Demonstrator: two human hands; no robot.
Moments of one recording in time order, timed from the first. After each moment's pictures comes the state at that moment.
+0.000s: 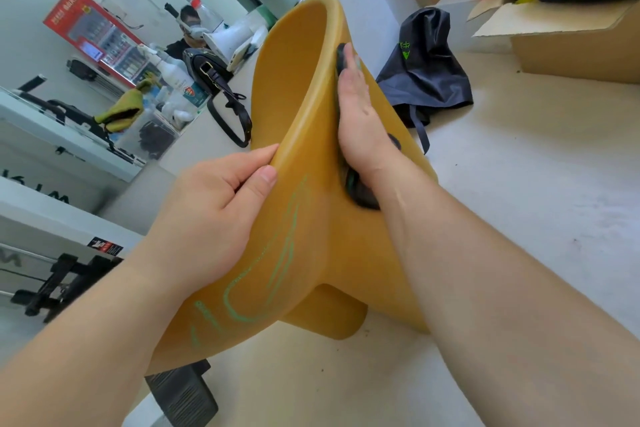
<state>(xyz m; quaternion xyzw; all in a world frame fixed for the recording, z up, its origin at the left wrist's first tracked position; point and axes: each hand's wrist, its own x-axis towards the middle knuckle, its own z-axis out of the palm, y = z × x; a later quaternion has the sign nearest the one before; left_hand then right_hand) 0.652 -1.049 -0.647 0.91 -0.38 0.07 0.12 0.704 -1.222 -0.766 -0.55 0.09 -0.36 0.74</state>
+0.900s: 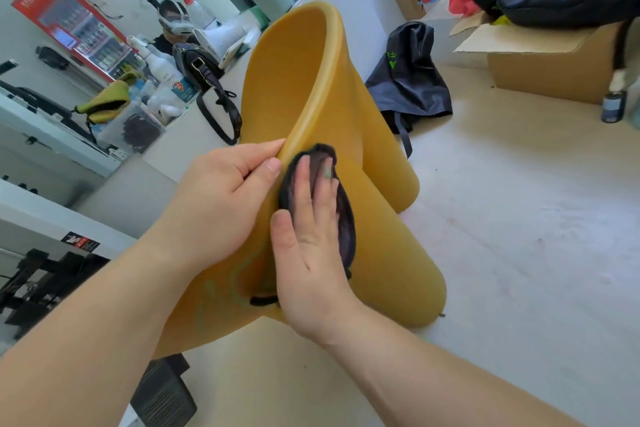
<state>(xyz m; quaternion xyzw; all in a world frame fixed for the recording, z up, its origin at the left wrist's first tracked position) 0.655 -1.047 -0.644 0.89 -0.43 0.05 0.14 0.601 -1.070 -0.780 -0.63 0.07 -0.37 0.68</state>
